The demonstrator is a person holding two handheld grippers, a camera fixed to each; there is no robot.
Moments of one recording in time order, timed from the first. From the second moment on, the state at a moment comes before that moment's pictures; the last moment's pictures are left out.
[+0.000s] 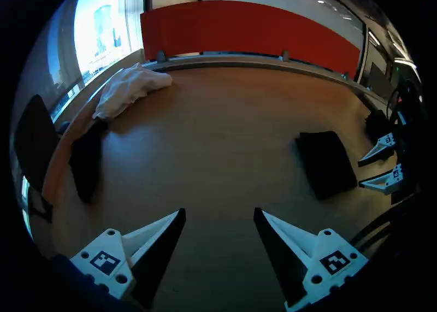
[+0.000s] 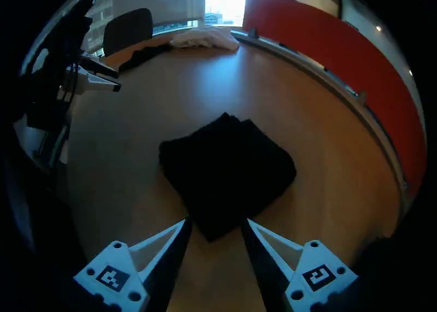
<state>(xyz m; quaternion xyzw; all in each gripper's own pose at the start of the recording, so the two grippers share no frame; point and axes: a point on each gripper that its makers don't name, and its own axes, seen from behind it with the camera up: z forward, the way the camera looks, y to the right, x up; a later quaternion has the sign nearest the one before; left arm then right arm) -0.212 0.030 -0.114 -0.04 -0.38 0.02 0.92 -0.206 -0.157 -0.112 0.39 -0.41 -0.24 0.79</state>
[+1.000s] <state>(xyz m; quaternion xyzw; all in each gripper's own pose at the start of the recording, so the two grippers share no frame) -0.212 0.031 -0.112 -0.05 -0.38 0.02 0.92 -0.234 -0.143 -0.124 0.36 -0.44 -0.21 0.79</state>
